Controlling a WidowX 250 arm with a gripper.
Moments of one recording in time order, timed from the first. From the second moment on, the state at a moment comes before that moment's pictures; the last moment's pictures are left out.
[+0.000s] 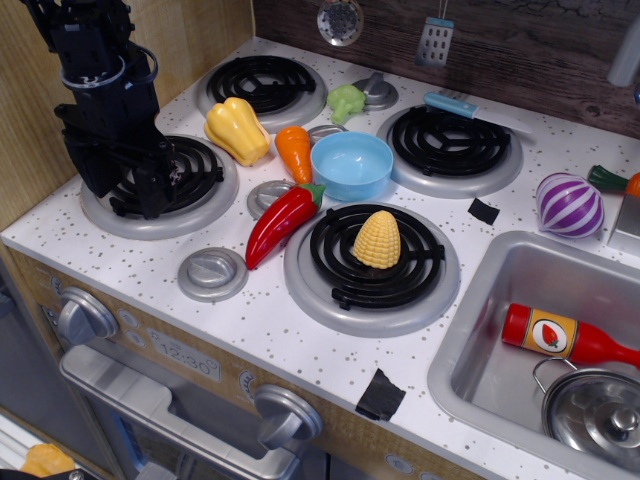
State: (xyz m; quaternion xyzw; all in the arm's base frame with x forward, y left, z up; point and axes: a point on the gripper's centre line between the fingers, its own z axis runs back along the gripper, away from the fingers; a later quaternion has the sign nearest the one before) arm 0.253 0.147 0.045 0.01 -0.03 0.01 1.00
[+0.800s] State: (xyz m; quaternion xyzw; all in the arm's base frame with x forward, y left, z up) arm 0.249 0.050 0.092 0.04 0.00 0.06 1.00
